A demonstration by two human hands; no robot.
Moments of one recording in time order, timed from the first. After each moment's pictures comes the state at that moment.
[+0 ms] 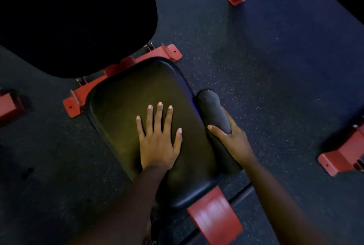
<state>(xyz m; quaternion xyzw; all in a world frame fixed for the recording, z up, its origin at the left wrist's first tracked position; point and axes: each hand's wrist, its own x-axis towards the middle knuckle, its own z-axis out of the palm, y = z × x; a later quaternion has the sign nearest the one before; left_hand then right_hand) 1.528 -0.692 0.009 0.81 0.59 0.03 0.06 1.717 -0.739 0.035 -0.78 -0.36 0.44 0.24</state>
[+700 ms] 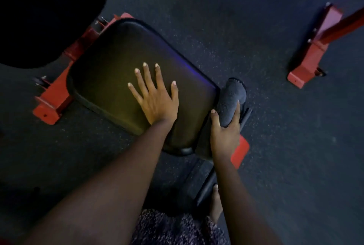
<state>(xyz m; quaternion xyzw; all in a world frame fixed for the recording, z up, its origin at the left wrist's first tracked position) 1.518 -0.690 0.020 0.82 0.54 0.02 0.17 1.566 -0.822 0.044 -0.91 0.03 0.16 0.39</state>
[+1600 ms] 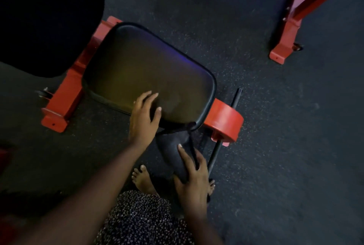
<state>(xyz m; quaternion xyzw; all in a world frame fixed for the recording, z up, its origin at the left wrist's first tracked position) 1.401 -0.697 0.060 0.82 0.41 0.07 0.41 1.377 -0.870 0.115 -0.92 -0.18 0.22 0.25</state>
